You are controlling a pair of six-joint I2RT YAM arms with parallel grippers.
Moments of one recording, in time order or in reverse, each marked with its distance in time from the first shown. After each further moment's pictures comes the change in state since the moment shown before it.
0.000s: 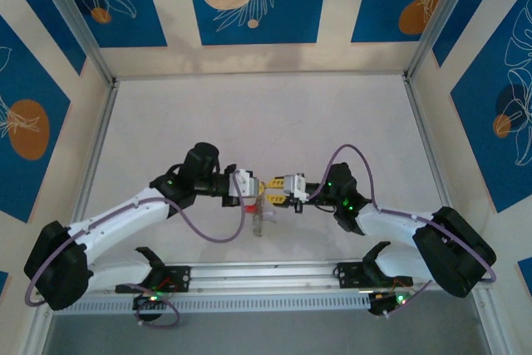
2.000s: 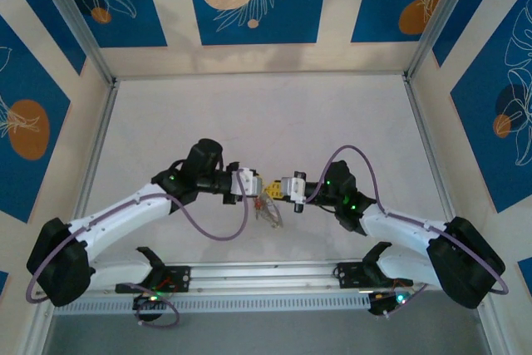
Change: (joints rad) left arm -0.017 0.044 0.077 -0.098 -0.037 0.076; right arm 0.031 -0.086 0.048 -0.220 0.102 -0.153
